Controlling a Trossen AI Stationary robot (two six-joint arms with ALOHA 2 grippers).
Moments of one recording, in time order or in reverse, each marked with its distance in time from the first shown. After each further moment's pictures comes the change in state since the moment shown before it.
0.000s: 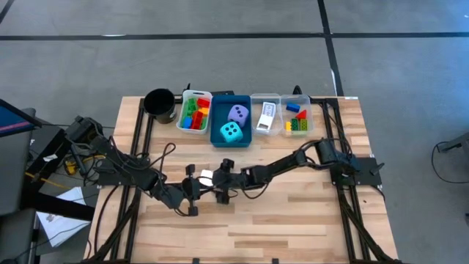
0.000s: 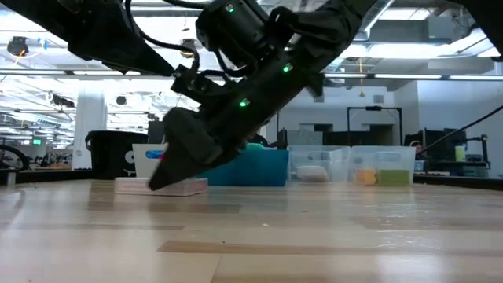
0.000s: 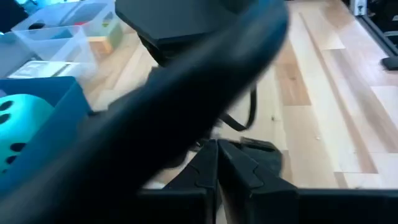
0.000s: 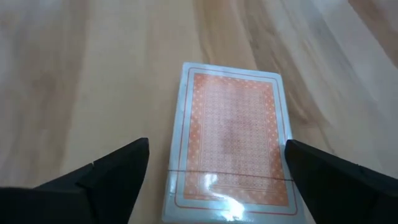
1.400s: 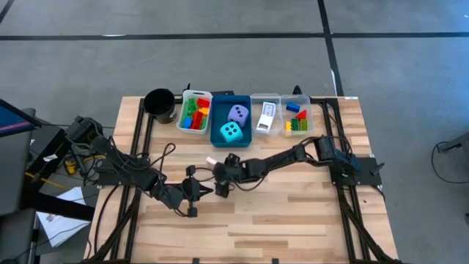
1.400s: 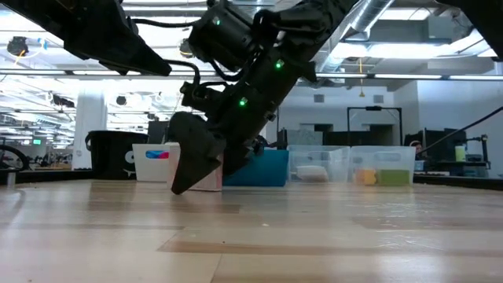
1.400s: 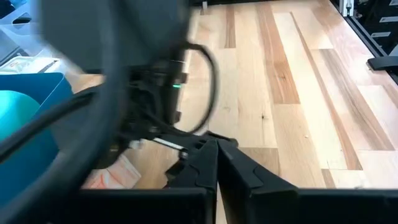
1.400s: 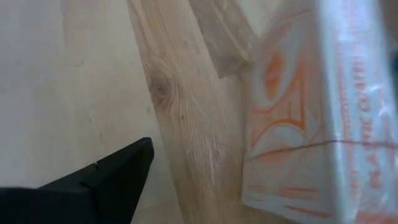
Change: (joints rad) left arm 0.000 0.000 0.000 0.002 0.035 -0.016; right arm -0.032 -0.017 0.105 -0.281 0.009 0.194
